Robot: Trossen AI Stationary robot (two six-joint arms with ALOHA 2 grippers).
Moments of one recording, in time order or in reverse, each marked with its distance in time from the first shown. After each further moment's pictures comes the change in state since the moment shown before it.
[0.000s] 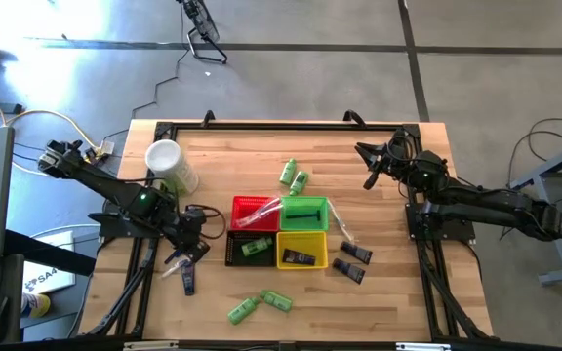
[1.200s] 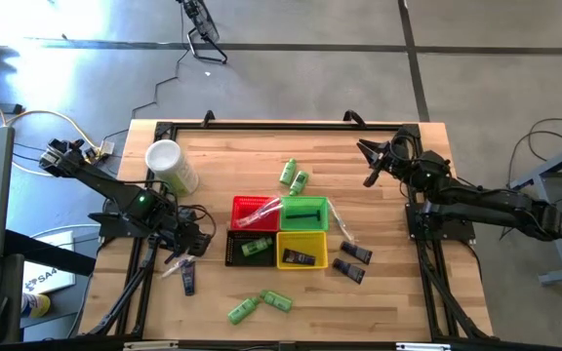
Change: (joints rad) left arm -0.034 0.000 0.000 -0.059 -0.002 -0.417; right arm 0.000 0.000 0.000 0.054 0.023 -0.063
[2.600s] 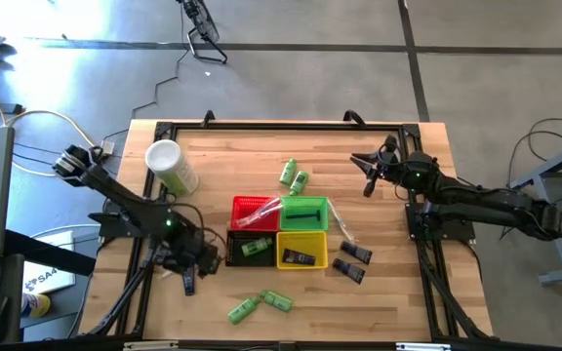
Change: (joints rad) left arm -0.066 0.290 -0.001 0.193 0.203 -0.167; right arm 0.001 0.011 0.000 -0.213 -0.103 0.013
